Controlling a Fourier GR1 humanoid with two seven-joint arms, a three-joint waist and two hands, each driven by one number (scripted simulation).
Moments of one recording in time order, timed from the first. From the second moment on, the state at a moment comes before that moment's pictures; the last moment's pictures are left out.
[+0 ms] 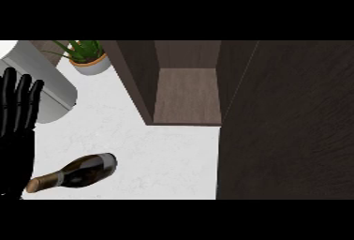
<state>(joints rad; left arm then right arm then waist) -0.03 0.10 0.04 -2.10 0.00 0.01 -0.01 -0.02 -0.08 -0.01 -2.10 -0.01 0.00 -0.02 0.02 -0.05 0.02</state>
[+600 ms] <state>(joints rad) 0.19 0.18 -0.17 -2.27 0.32 -0.33 -0.04 0.16 -0.10 0.15 -2.25 -0.09 0.13 0.08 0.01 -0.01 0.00</state>
